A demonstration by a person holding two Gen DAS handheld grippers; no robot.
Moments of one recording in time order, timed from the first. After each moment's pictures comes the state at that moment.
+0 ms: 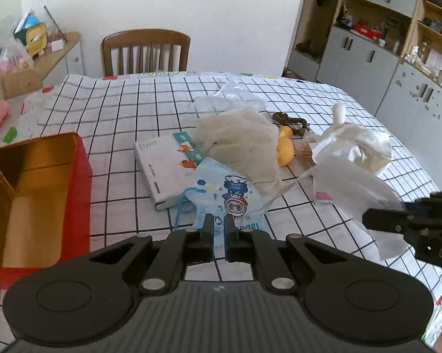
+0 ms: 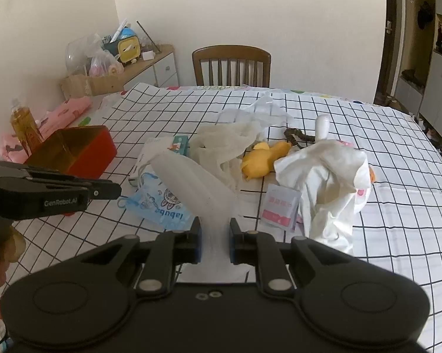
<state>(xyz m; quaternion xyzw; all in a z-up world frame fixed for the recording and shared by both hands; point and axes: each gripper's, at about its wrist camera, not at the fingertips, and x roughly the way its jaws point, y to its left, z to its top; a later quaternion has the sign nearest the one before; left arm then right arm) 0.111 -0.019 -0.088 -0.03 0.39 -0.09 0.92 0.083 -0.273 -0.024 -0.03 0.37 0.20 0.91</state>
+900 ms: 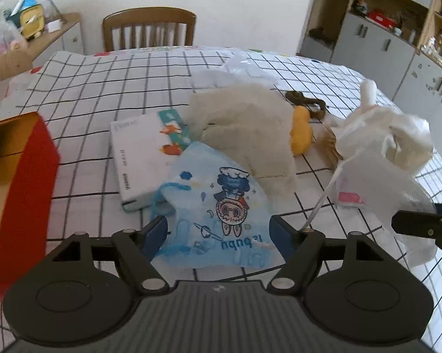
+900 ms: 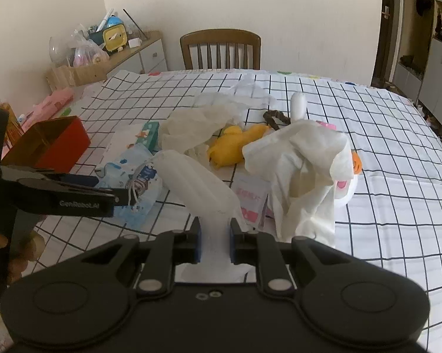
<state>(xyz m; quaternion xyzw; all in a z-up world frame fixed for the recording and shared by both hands) 0.160 -0.050 -0.137 -0.02 0.42 -0.07 0.90 0.119 -0.300 -0.049 -0.03 0.40 0.19 0.90</state>
